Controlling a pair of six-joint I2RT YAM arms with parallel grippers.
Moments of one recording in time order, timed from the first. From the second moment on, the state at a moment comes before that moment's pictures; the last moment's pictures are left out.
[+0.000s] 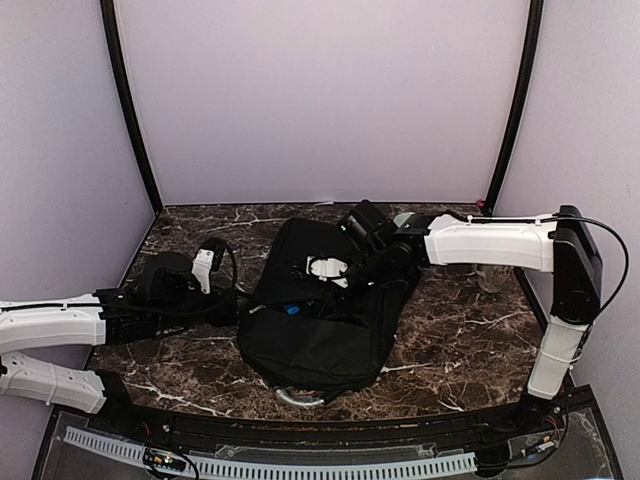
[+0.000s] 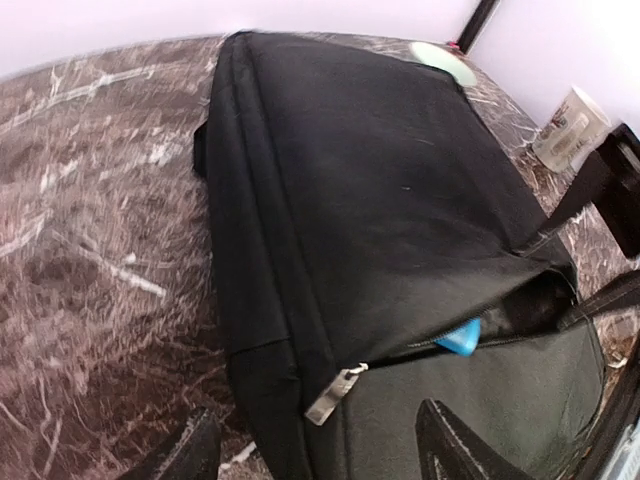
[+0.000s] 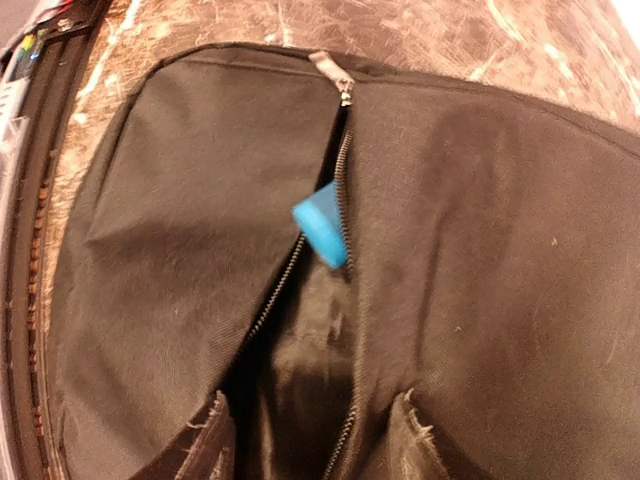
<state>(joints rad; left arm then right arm) -0.83 1.03 0.52 -0.04 -0.14 -0.40 0.92 1.82 1.39 -0.56 -0.35 -0.53</state>
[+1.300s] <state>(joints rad) -0.75 1.21 0.36 0.25 0.21 -0.71 0.91 2.00 1.60 -0.64 -0.31 -0.37</state>
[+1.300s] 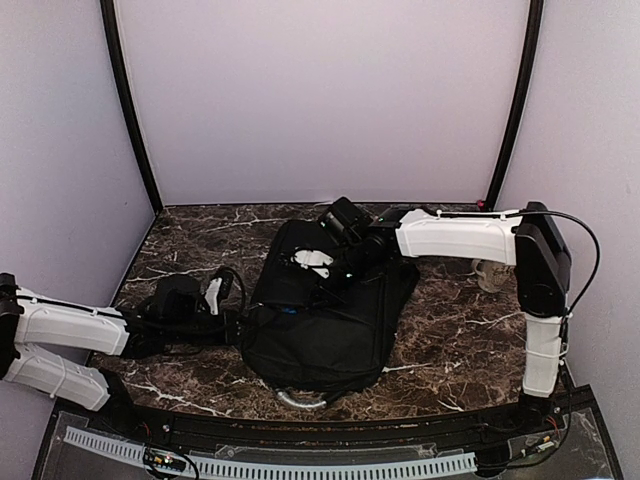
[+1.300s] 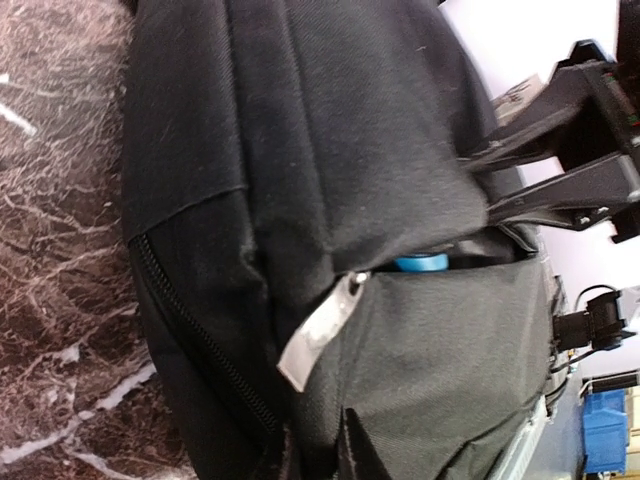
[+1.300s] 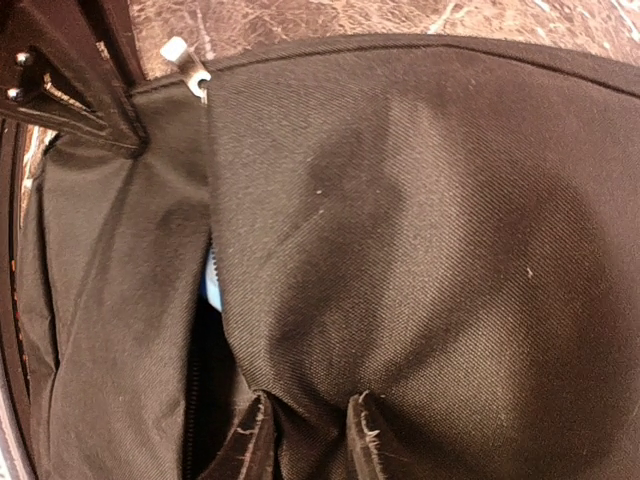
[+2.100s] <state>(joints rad) -0.76 1.11 0.24 0.49 0.21 -0.73 0.92 2.04 1.95 -0.71 -0.36 -0.45</state>
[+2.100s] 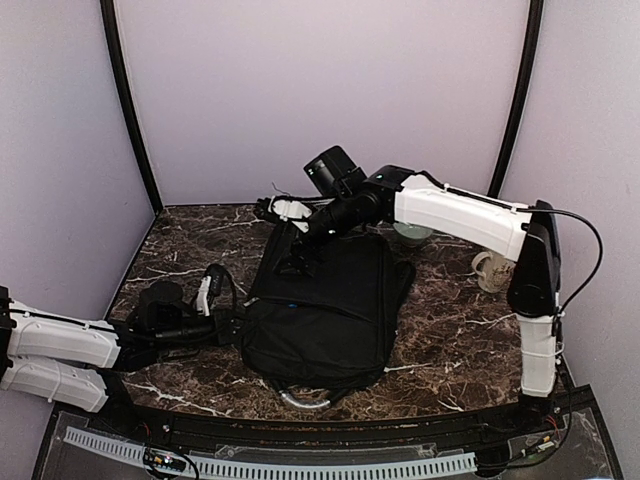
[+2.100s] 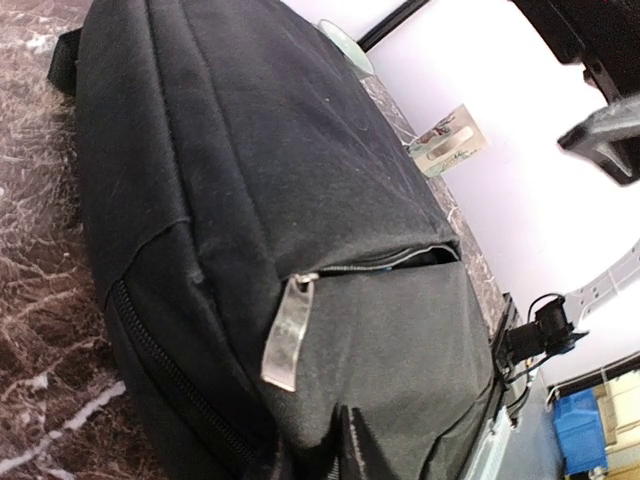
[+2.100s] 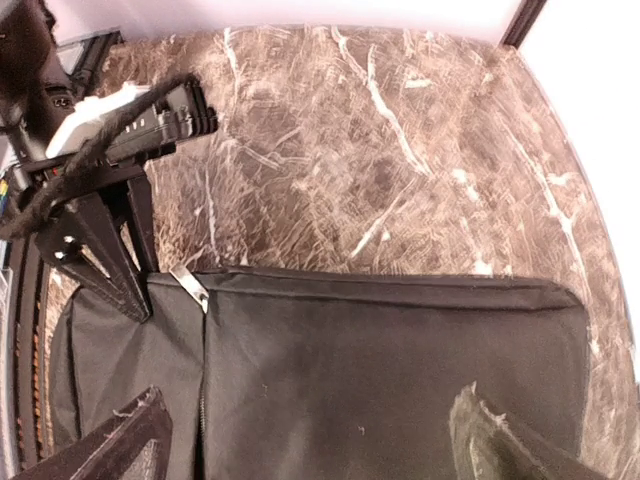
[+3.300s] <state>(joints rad) -0.70 1.05 0.25 0.40 0.10 -0.90 0.86 2.23 2.03 -0.71 -0.26 -0.32</state>
